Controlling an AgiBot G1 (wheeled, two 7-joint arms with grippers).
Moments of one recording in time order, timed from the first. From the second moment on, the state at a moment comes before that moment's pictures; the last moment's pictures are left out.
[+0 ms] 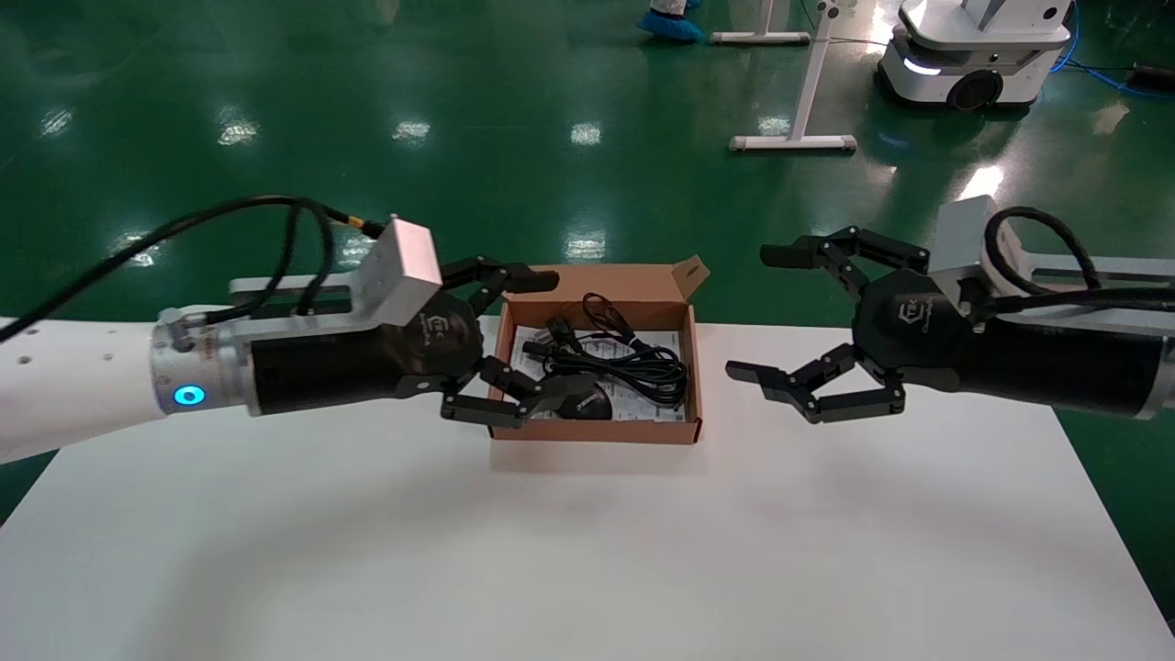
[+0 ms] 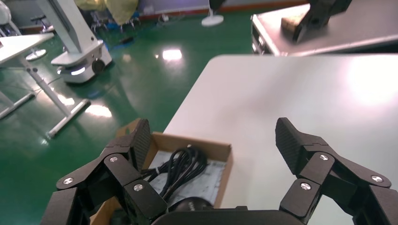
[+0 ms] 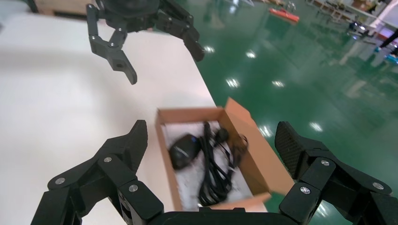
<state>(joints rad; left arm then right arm) -1.36 0.94 0.57 -0.85 1.04 1.28 0.07 1.43 -0.77 -0.56 0.71 -0.96 -1.45 -0.22</state>
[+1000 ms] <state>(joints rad) -1.07 0.61 0.28 -1.29 0.72 1.50 -0.19 1.07 -0.61 -0.28 1.29 -0.73 -1.50 0.18</state>
